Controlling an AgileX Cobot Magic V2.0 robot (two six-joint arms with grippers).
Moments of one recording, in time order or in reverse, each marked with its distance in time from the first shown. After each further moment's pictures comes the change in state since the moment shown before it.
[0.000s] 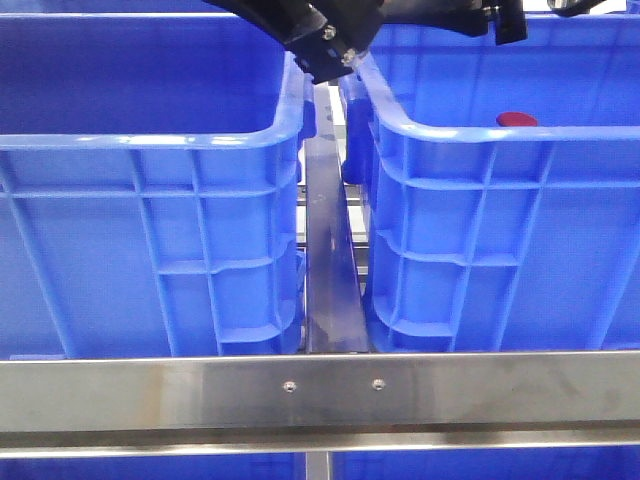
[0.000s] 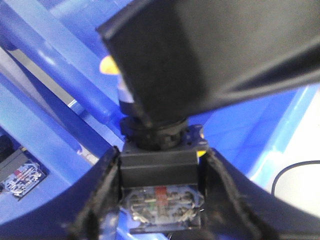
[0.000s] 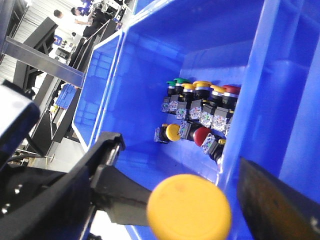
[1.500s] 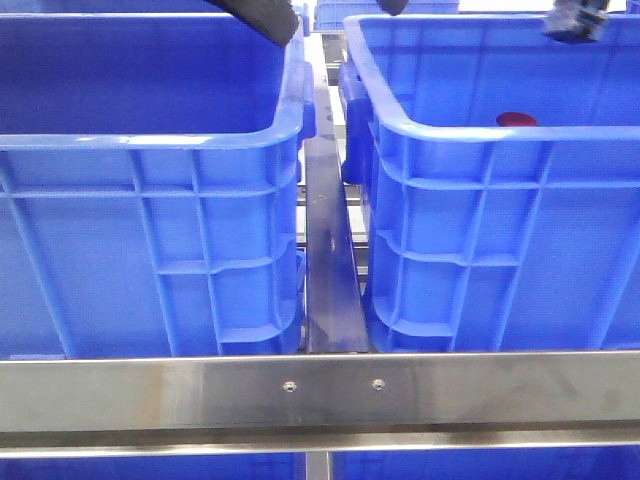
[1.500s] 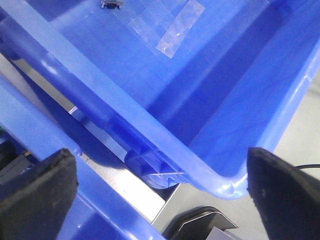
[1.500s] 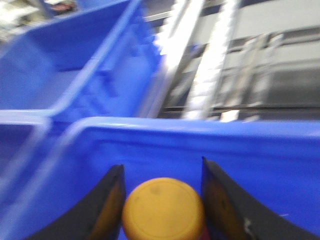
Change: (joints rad) left arm 0.000 -0.023 0.000 -0.004 -0.001 0.000; right arm -0.393 0.006 -0.123 -0.072 -0.278 -0.446
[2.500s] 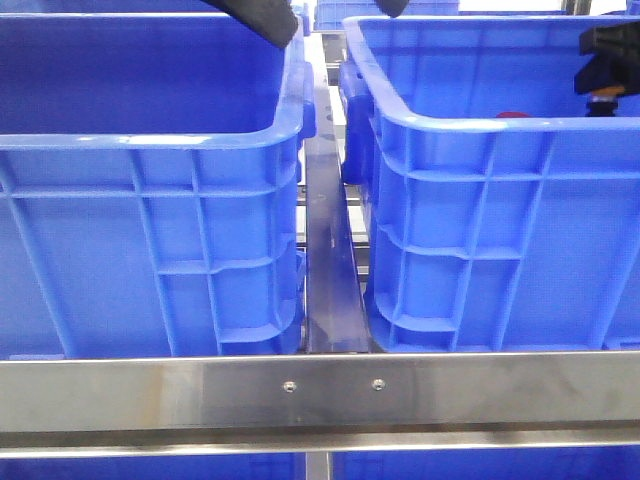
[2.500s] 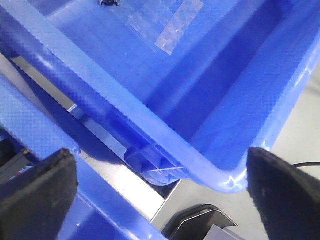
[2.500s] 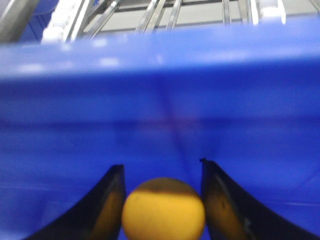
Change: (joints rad) left arm 0.000 0.000 0.000 0.000 0.007 0.000; right arm 0.000 0.414 -0.193 0.012 -0.263 -0.153
